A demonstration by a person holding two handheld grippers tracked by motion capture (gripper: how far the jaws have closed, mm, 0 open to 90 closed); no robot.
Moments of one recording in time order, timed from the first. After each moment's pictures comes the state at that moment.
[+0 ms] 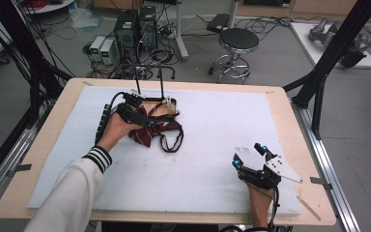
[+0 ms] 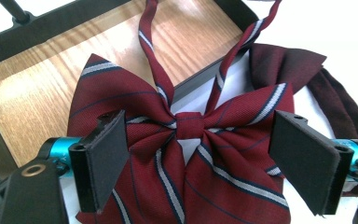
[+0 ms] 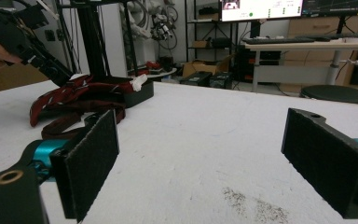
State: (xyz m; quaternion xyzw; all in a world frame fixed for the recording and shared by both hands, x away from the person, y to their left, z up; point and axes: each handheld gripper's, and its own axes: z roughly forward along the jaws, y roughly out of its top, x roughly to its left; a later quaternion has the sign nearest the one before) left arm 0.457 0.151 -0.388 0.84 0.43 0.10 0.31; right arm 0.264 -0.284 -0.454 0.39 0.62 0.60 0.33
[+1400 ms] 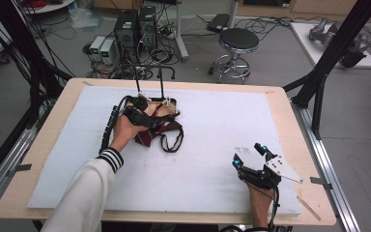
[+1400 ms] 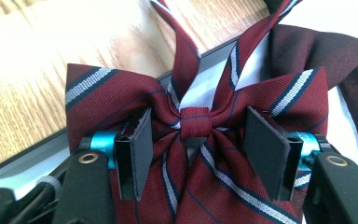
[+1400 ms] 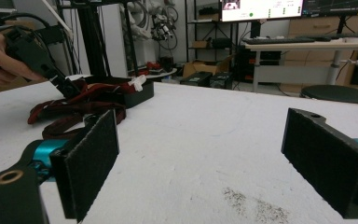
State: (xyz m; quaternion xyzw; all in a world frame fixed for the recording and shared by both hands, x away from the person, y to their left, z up) left arm 0.467 0.133 -0.410 0.83 0.48 0.07 0.27; right arm 0.264 -0.285 -0.453 0.39 0.61 0.60 0.33
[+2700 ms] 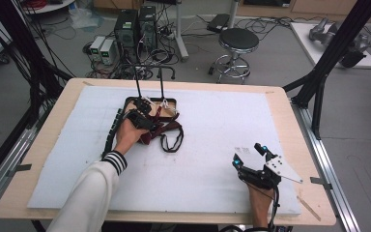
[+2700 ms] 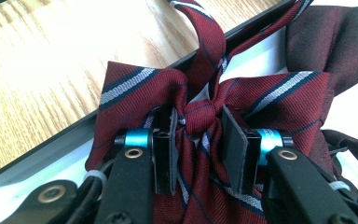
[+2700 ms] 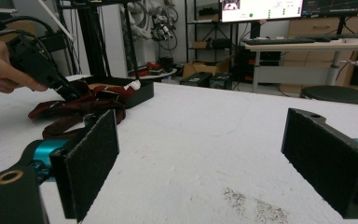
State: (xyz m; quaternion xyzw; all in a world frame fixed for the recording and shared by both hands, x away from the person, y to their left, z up) left arm 0.460 0.122 -0.418 0.85 0.45 0.13 0.24; right arm 0.264 -0.285 -0.454 0.39 0.62 0.60 0.33
